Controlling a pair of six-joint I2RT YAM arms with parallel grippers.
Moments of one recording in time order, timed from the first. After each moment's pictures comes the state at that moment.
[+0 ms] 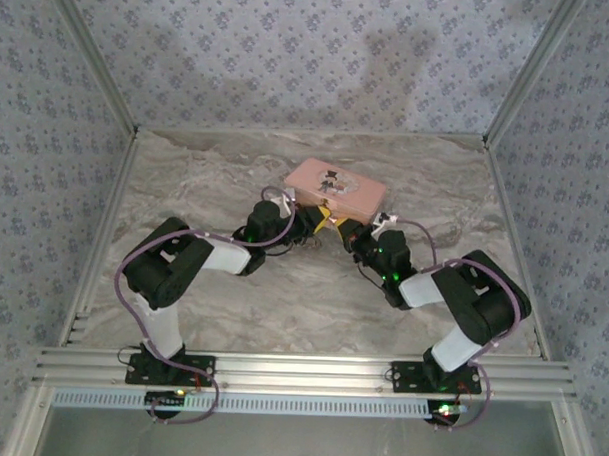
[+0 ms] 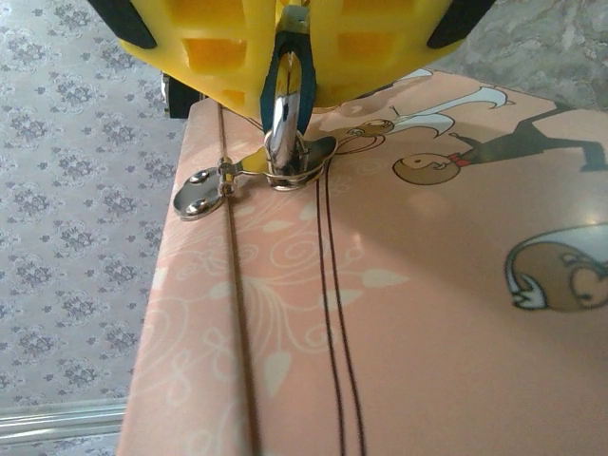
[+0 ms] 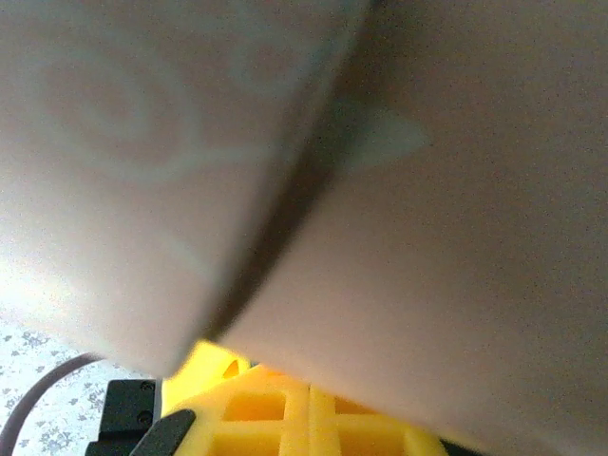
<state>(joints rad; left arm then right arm) -0.70 1.85 0.79 0.91 0.34 -1.44 0.53 1.61 0.38 1.09 -0.14 1.43</state>
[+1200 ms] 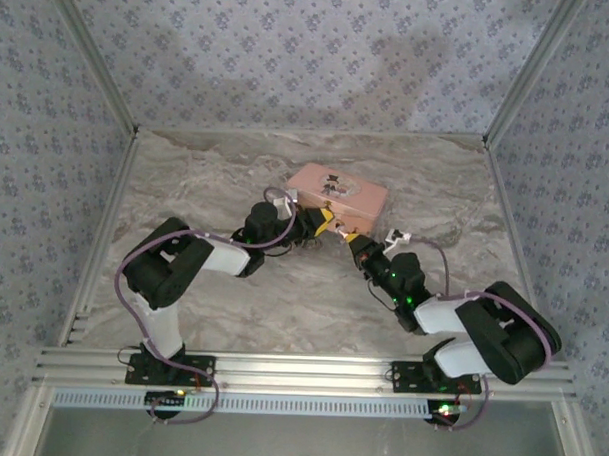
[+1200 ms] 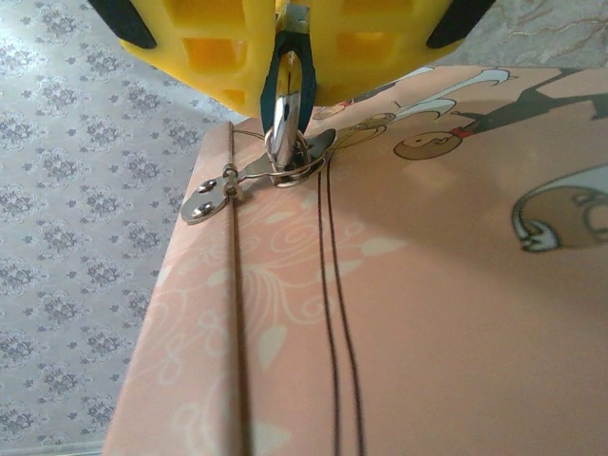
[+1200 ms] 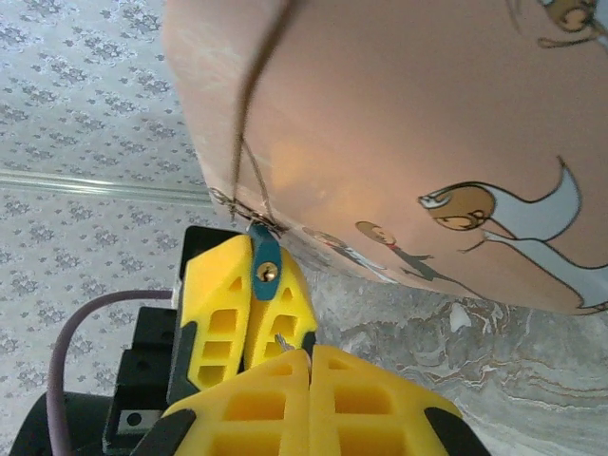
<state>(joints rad) -0.69 1.86 0.77 0.97 0.42 -1.46 0.57 1.37 0.17 1.09 -0.06 1.39</state>
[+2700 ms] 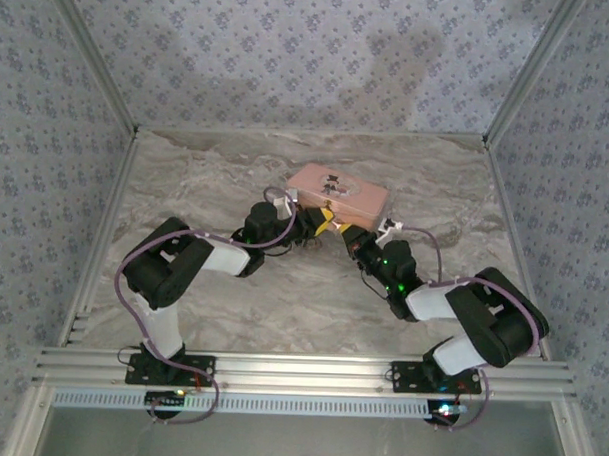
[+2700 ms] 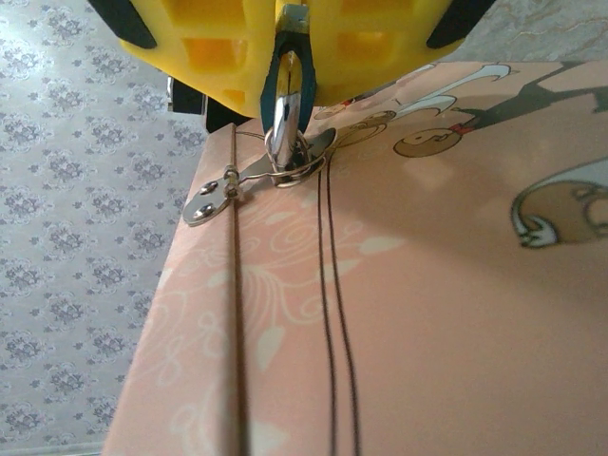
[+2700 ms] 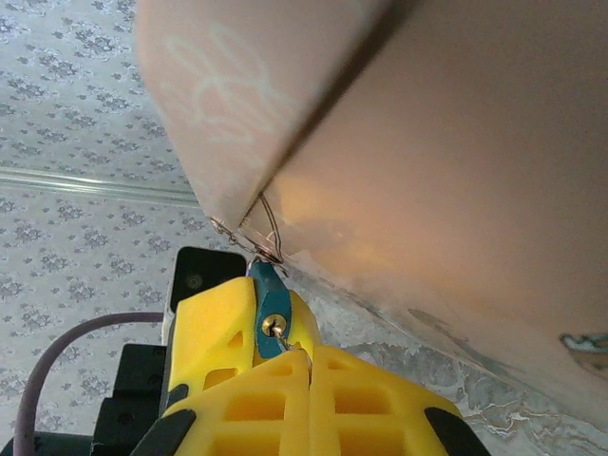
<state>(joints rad) -0.69 1.86 0.77 0.98 0.42 -1.47 0.57 1.47 0.29 1.08 -0.07 1.36</state>
